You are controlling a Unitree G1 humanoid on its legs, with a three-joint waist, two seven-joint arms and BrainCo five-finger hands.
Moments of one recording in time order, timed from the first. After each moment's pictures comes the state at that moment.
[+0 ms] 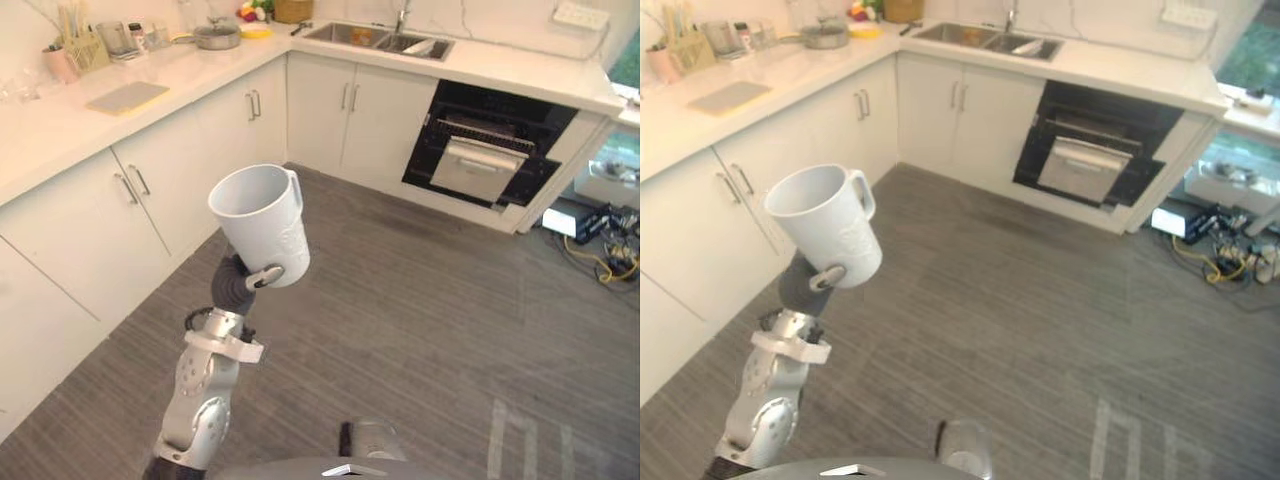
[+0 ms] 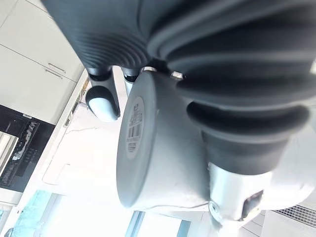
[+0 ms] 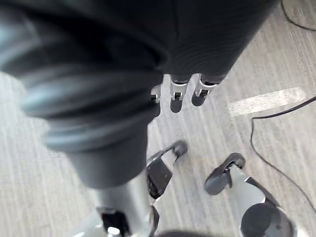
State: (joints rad) left arm 0.11 0.12 -0.31 -0.28 -0.56 -0.26 -0.19; right arm 0.34 -0.04 -0.28 0.97 0.43 0.15 0.08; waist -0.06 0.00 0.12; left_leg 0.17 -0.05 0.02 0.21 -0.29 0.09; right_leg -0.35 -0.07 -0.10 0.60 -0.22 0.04
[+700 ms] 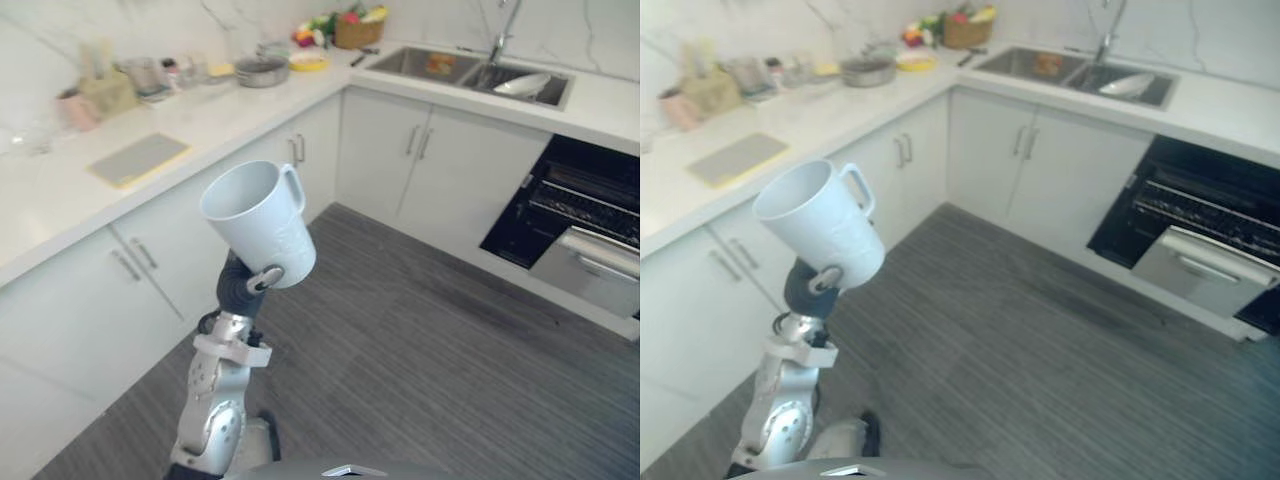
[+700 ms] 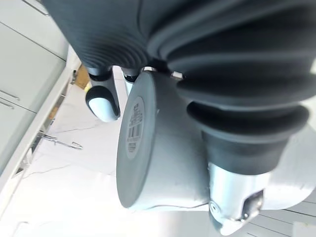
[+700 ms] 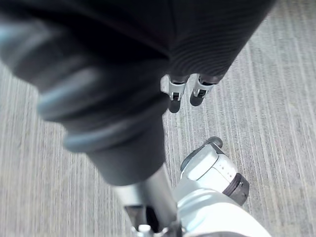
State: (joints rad) left arm 0.22 0.04 -0.27 -0.31 -0.59 -0.31 -0.25; right arm 0.34 -0.11 -0.20 0.85 0.52 0.22 -0.13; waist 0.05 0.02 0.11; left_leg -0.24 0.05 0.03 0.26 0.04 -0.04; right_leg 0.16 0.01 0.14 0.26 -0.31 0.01
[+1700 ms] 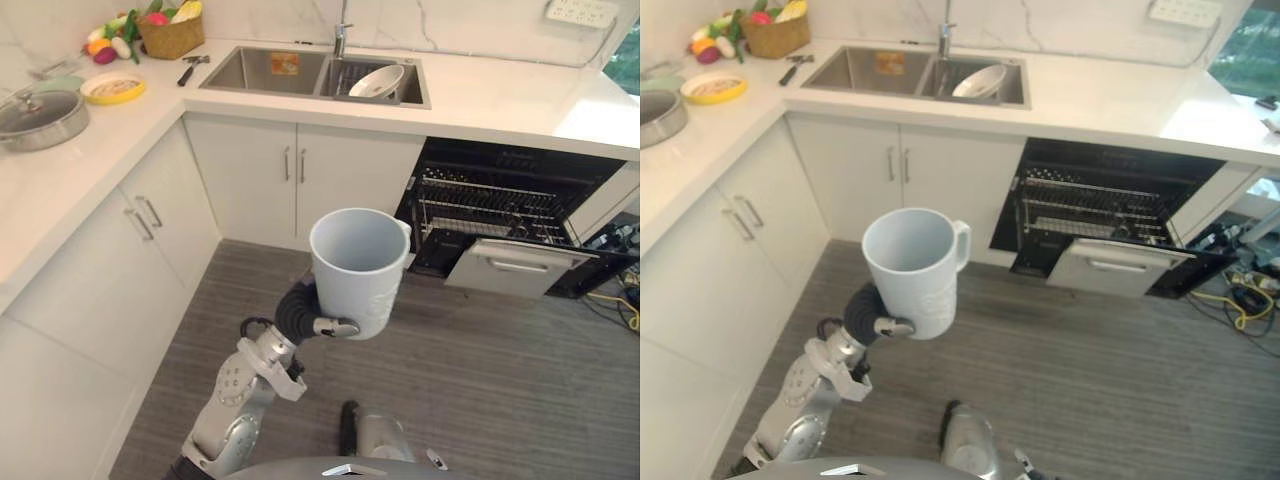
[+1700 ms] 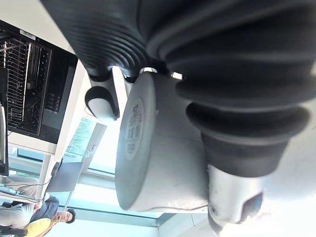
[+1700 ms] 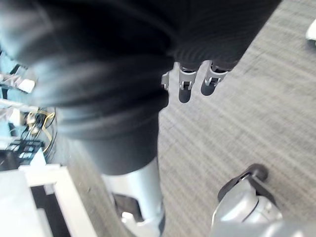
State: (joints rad) left arm 0.09 0.13 -0.54 -0.25 -0.52 -0.26 -0.35; right arm 0.30 0.00 -0.31 0.68 0.55 -0.01 -0.29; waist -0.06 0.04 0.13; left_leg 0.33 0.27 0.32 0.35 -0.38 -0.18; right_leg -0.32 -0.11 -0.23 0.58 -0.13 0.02
